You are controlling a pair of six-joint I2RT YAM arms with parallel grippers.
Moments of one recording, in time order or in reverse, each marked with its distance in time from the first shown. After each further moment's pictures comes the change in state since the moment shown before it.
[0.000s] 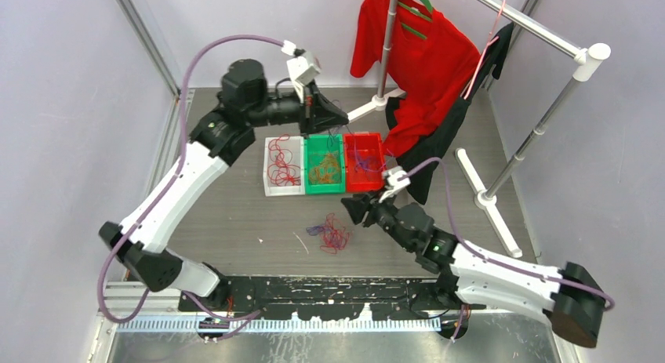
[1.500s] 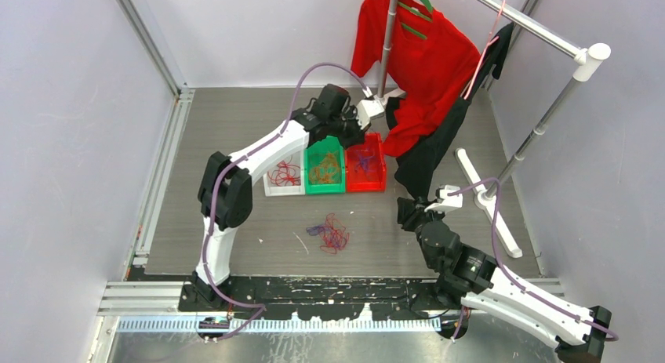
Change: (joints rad) left arm -0.059 0.670 0.181 -0.093 -0.304 0.457; right arm 0.000 -0.533 -0.062 -0.636 0.565 0.174
